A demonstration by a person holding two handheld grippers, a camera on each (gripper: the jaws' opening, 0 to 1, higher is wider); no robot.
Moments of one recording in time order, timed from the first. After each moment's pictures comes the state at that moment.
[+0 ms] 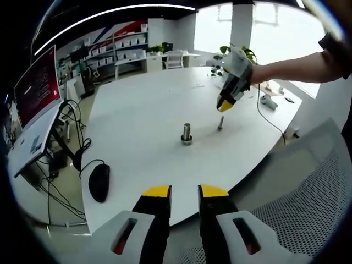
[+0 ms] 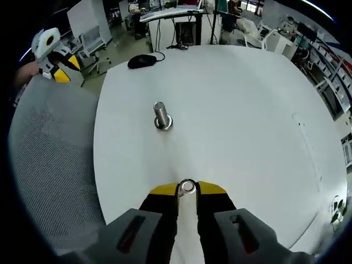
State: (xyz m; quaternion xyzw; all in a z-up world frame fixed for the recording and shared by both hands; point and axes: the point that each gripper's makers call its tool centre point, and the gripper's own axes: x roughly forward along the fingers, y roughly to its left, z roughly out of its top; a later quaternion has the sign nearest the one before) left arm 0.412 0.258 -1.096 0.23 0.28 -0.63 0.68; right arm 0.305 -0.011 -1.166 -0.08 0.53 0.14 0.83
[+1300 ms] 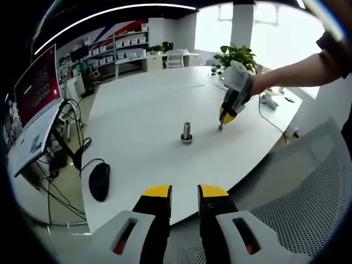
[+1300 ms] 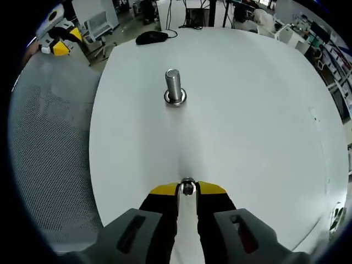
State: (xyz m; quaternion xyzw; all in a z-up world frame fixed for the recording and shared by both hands) left arm 0.412 0.259 -1.099 0.23 0.29 -0.63 0.68; right arm 0.301 -0.008 -1.215 -0.12 0.57 0.18 0.79
